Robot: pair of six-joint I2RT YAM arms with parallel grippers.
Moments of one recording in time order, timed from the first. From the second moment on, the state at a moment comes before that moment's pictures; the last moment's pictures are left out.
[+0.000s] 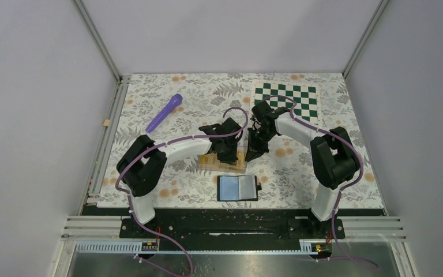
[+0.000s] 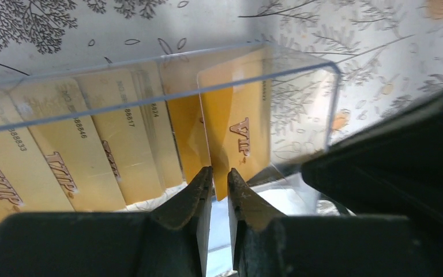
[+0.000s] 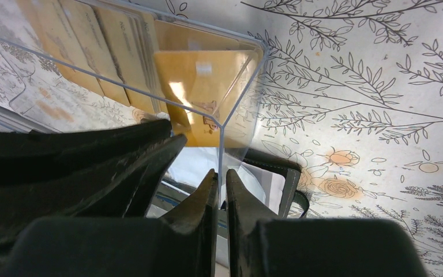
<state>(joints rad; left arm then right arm) -0.83 1.85 1.25 -0.53 0.04 -0.72 0.50 1.84 1.27 -0.81 -0.41 0.58</state>
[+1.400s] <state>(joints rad) -0.83 1.50 1.17 -0.49 0.01 -0.71 0.50 1.59 1.27 -0.87 -0.36 0.52</state>
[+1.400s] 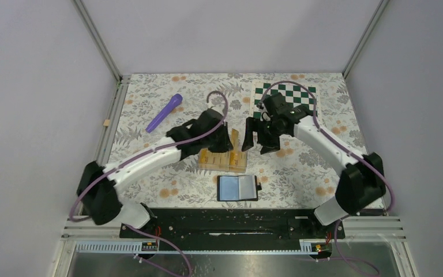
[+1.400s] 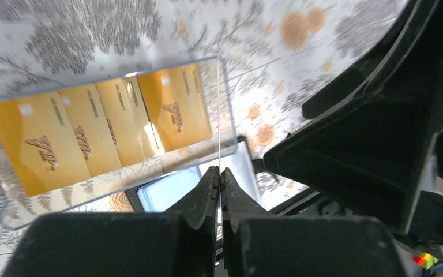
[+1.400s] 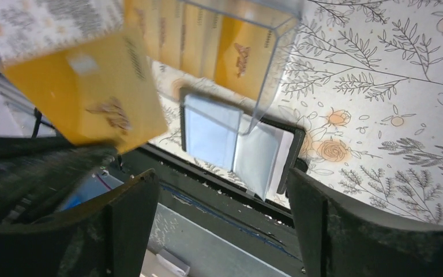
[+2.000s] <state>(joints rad) -0.71 0.85 0.53 -0.07 0.39 -0.91 0.49 1.14 0.85 -0.58 -0.70 0.67</state>
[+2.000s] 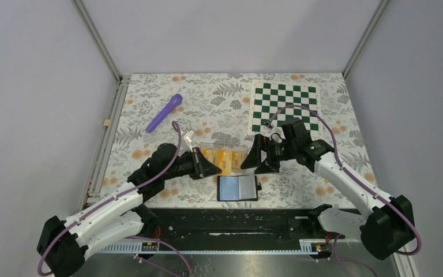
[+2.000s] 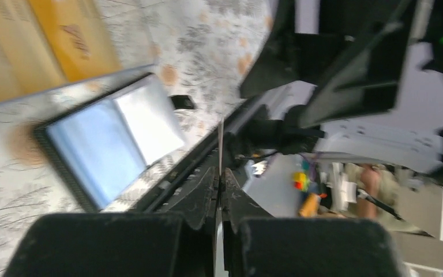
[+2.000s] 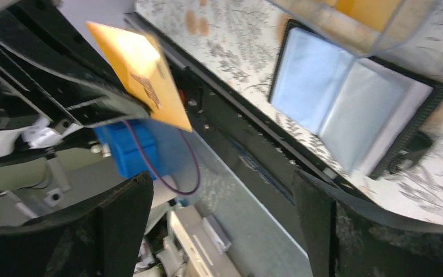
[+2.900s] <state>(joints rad) -0.71 0.79 0.37 0.29 0.56 -1.13 0.59 1.20 0.69 0.18 -0.89 1.15</state>
